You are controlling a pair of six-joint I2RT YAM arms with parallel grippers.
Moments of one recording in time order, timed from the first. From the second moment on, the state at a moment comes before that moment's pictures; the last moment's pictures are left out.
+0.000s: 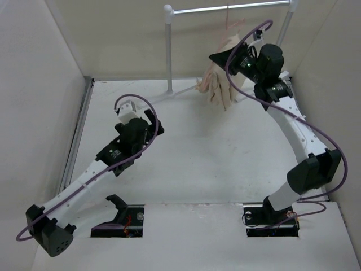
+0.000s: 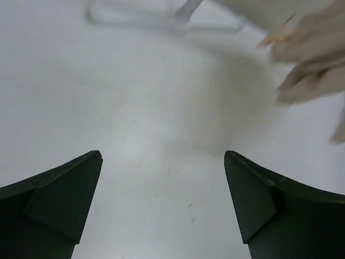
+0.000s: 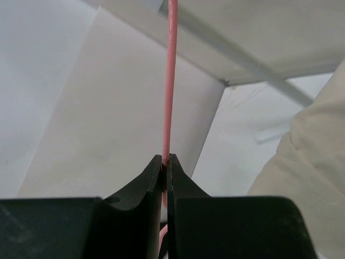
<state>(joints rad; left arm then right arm) -0.68 0.93 0.91 -0.41 -0.59 -0.76 0.32 1.56 1.64 -0.01 -0.40 0.98</state>
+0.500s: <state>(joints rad) -0.68 0.94 0.73 -0.47 -0.43 -0.91 0.10 1.95 2.10 -0.23 -0.44 0.98</state>
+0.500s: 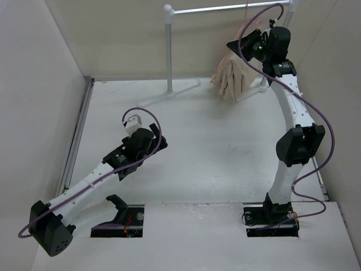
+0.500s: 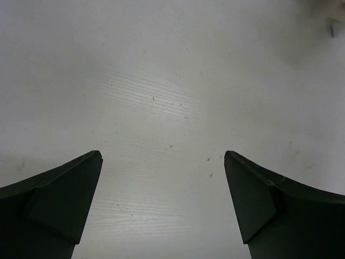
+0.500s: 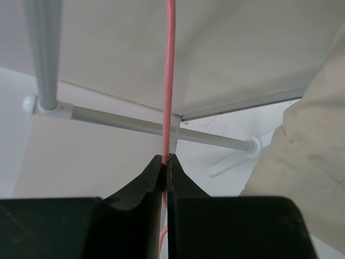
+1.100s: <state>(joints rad) -0.60 0.97 0.71 -0.47 -0.35 -0.94 0.08 1.95 2.04 -0.24 -0.44 0.95</state>
